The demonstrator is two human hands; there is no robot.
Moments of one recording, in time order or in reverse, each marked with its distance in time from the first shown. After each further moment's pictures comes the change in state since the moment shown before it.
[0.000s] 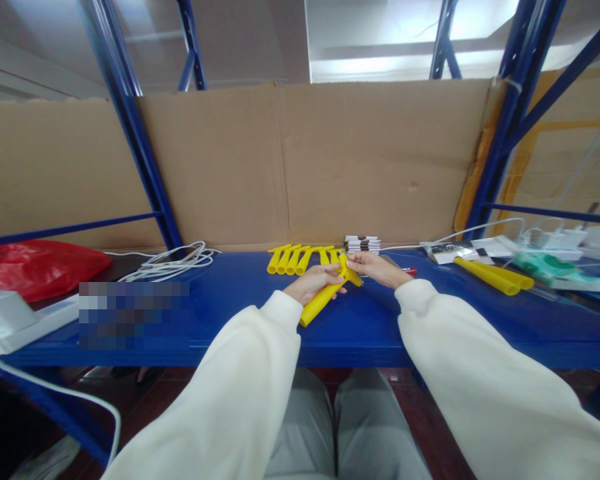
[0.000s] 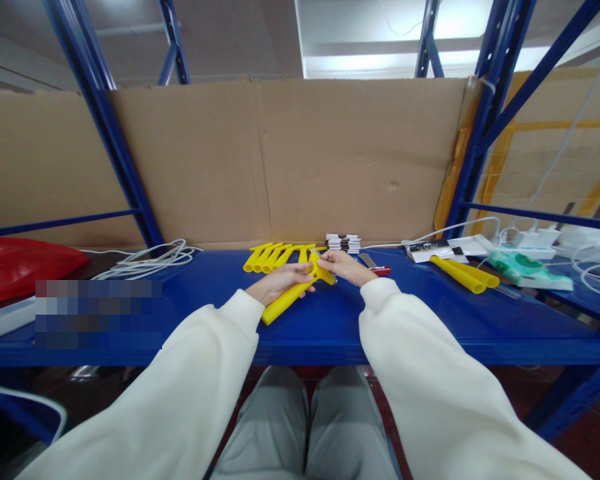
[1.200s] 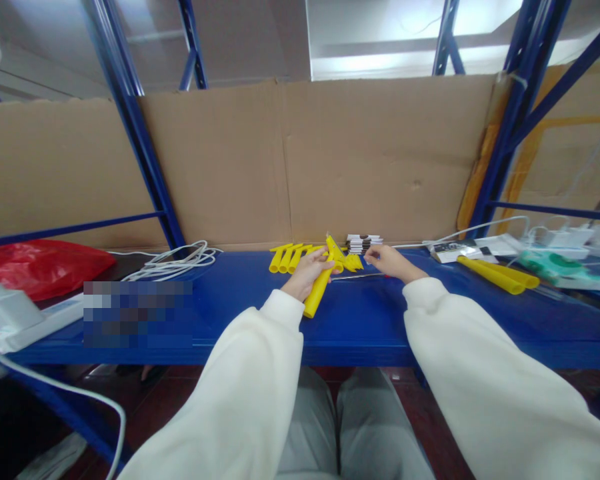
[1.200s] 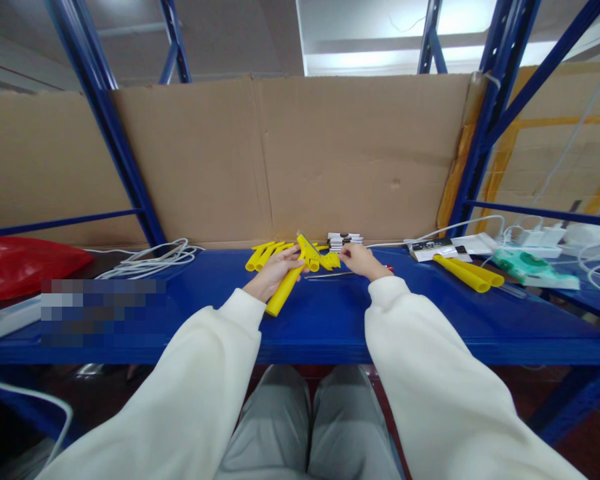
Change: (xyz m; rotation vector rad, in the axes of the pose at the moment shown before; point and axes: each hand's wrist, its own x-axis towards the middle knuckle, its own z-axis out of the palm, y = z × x) left_hand -0.002 0.014 0.002 -0.083 0.302 0.166; right_hand 0.004 0.011 -0.040 -0.920 0.248 0.015
